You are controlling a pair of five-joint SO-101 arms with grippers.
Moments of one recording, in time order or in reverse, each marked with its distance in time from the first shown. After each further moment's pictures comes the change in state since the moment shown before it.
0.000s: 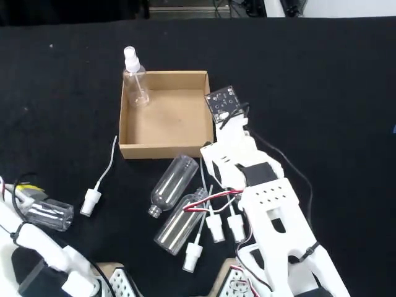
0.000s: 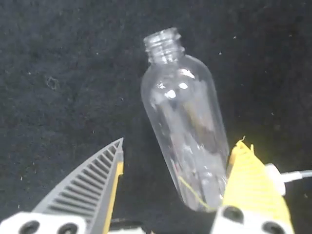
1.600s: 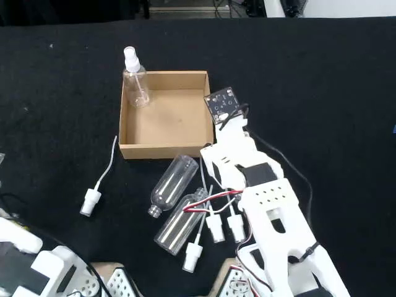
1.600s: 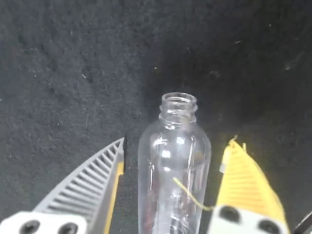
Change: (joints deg) left arm -9.8 13.4 -6.7 -11.5 -73.5; right arm 0.0 0.0 0.5 0.0 0.2
